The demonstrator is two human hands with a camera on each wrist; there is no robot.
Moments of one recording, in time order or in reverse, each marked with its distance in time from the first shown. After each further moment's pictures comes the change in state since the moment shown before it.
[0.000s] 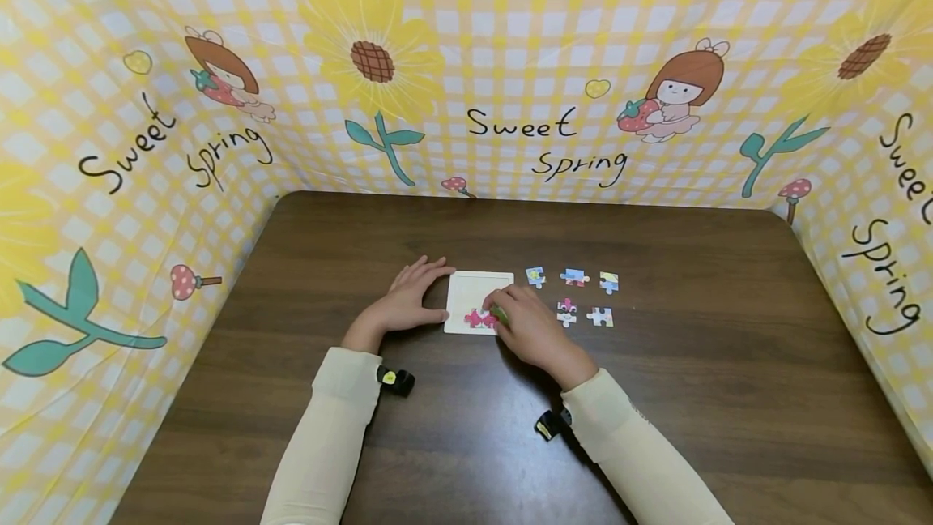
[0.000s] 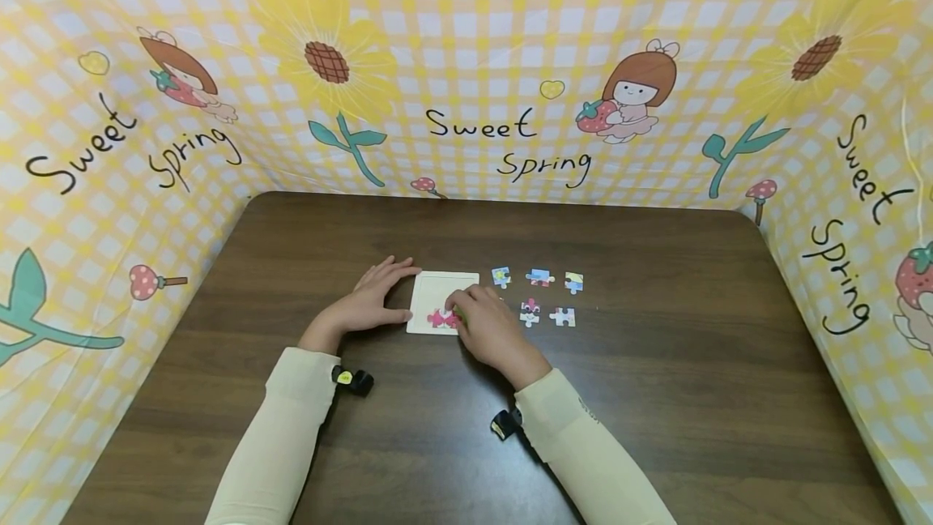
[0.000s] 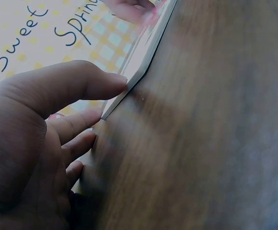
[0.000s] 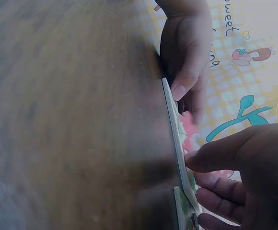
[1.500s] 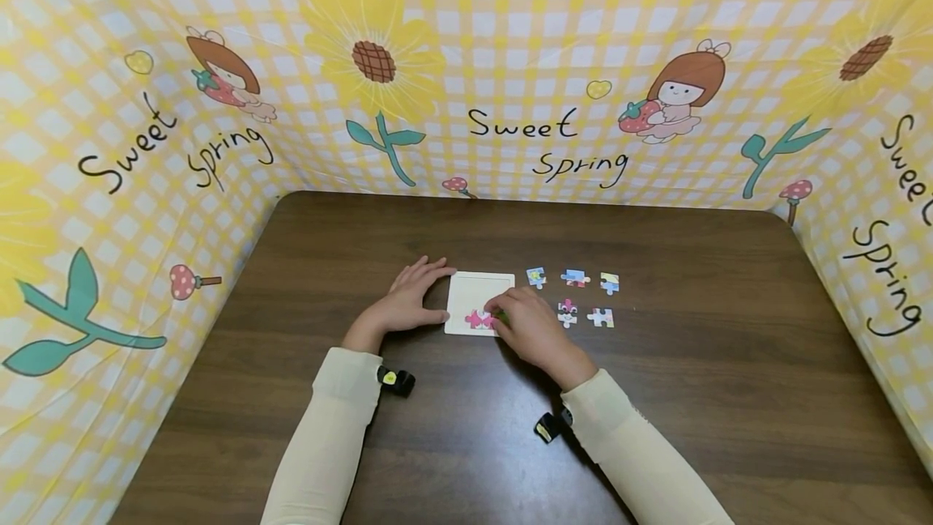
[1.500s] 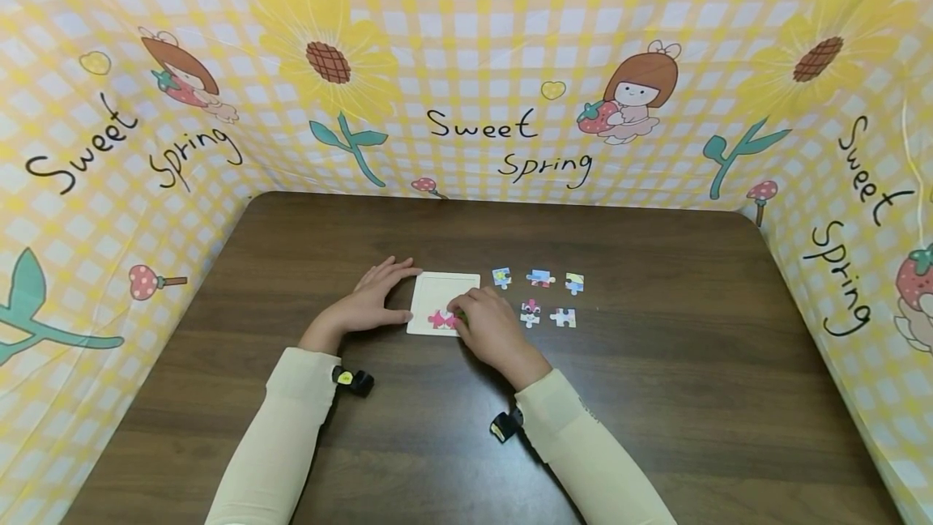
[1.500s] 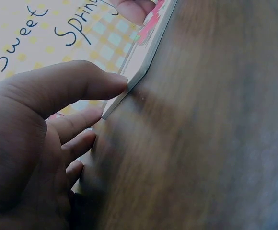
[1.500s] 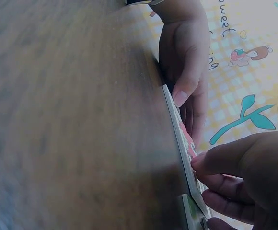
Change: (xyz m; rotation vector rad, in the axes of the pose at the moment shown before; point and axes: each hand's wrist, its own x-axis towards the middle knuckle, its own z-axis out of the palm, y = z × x) left_hand -0.001 0.001 0.000 0.000 0.003 0.007; right_hand 0.004 0.001 0.002 -0.040 0.029 0.013
